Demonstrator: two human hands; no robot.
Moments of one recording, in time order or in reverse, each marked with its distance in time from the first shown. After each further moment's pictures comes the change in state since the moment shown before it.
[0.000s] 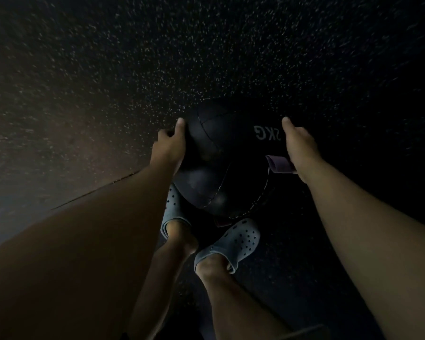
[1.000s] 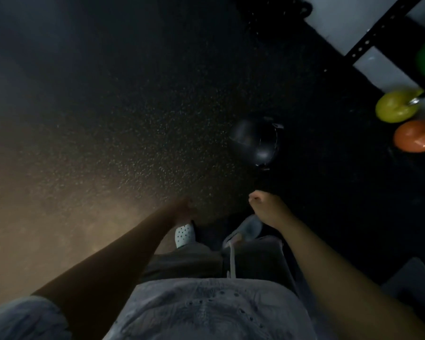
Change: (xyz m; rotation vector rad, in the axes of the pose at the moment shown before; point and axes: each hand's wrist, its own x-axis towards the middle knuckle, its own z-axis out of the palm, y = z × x) left_hand -0.377 -0.174 -0.461 1.059 -0.373 0.479; right_hand -0.649 0.090 0.129 -0.158 -0.118 -0.248
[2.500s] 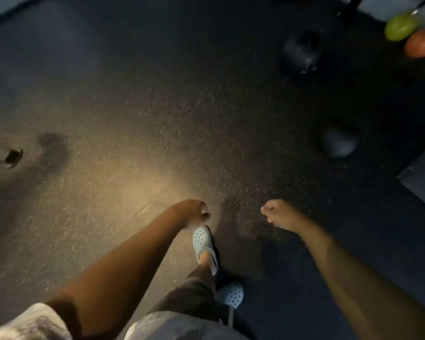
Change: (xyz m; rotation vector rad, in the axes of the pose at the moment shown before) left_hand -0.478 -0.680 0.358 0.416 -0.007 0.210; right_hand -0.528 0.072 0.762 0.061 0.034 -0.012
